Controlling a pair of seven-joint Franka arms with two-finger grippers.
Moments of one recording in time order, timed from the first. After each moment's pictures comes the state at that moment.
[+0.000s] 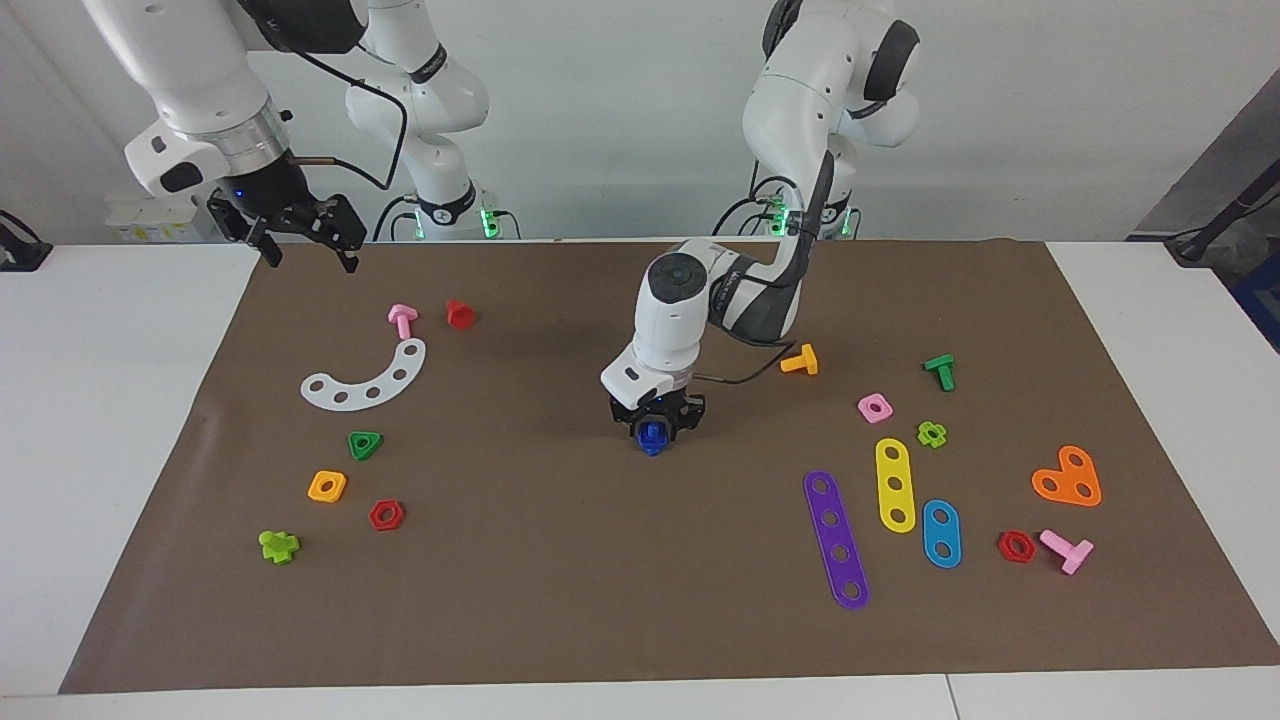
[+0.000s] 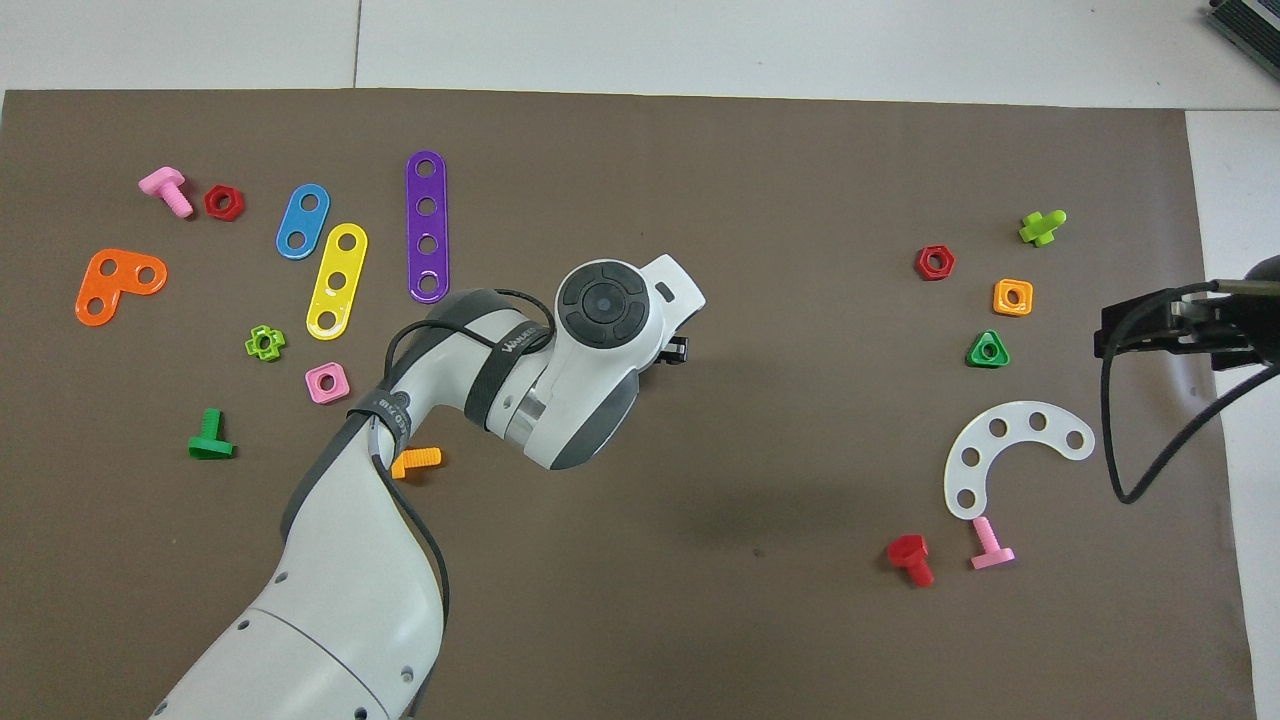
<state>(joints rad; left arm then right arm) -0.62 0.56 -0.05 -1.63 0.01 2.28 -0.49 0.10 -0.04 -0.10 -1.60 -0.01 1.53 0.13</state>
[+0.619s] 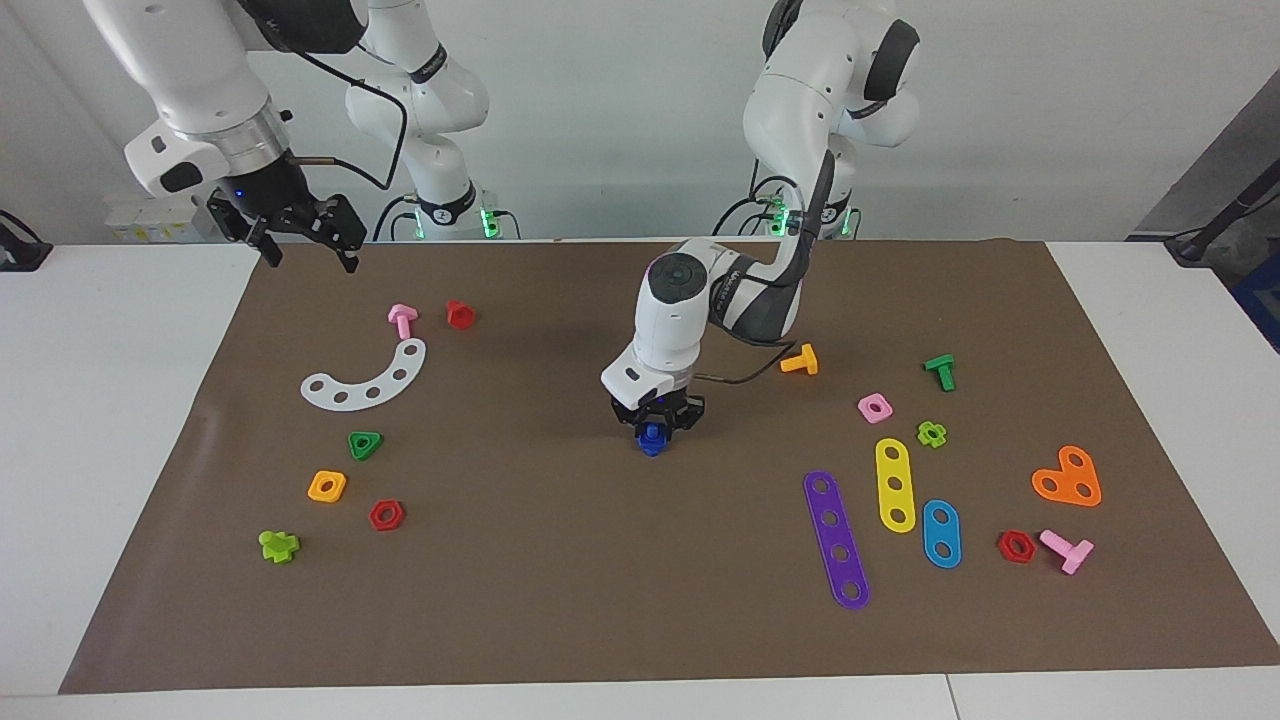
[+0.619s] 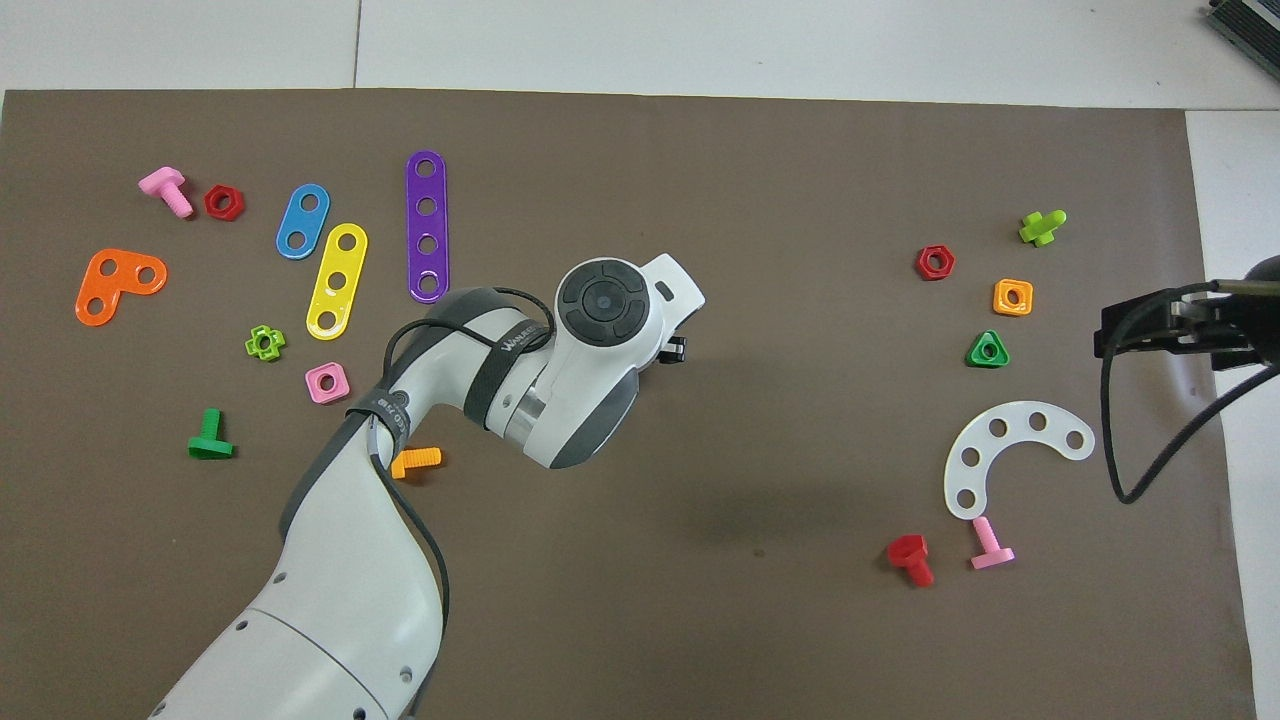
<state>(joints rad) -0.62 0.56 -0.05 -1.62 0.01 2.26 -0.49 0.10 -0.04 -0.10 -1.60 -0.01 1.53 0.13</state>
